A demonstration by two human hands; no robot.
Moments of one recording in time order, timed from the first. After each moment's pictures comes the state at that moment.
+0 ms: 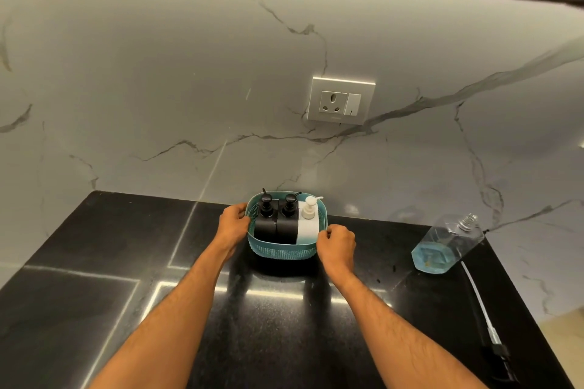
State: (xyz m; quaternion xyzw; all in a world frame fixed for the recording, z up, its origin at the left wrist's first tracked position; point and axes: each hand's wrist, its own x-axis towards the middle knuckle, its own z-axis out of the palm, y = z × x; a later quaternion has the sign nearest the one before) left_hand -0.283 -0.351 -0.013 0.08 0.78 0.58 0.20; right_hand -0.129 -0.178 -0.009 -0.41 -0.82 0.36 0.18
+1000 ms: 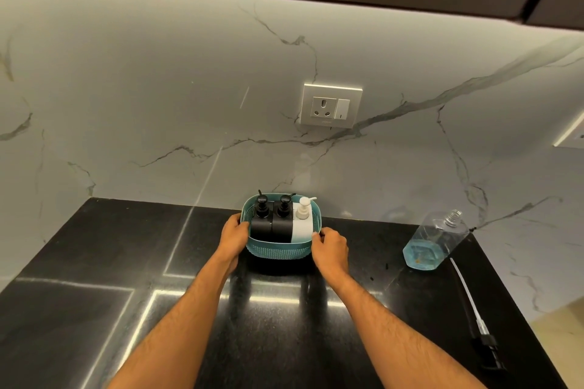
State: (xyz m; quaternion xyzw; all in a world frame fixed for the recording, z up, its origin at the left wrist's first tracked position) left_hand -0.257 -0.348 -0.019 -0.01 0.74 0.63 0.23; right_hand -0.118 -0.179 -0.019 -0.38 -0.84 0.37 0.15
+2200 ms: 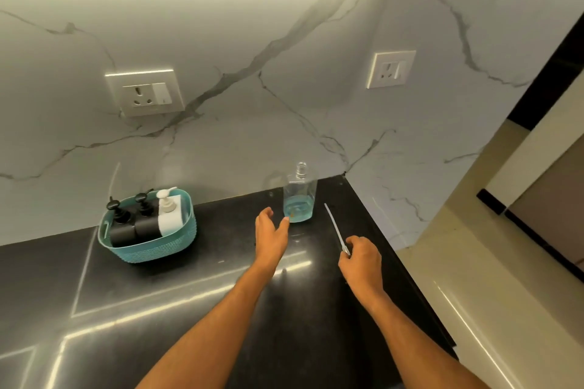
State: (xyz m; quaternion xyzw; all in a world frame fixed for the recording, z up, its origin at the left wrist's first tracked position) left_hand 0.008 -0.104 -0.010 0.20 0.78 0.55 0.24; right_hand 0.194 -0.014 -0.041 -0.50 -0.80 0.25 0.22
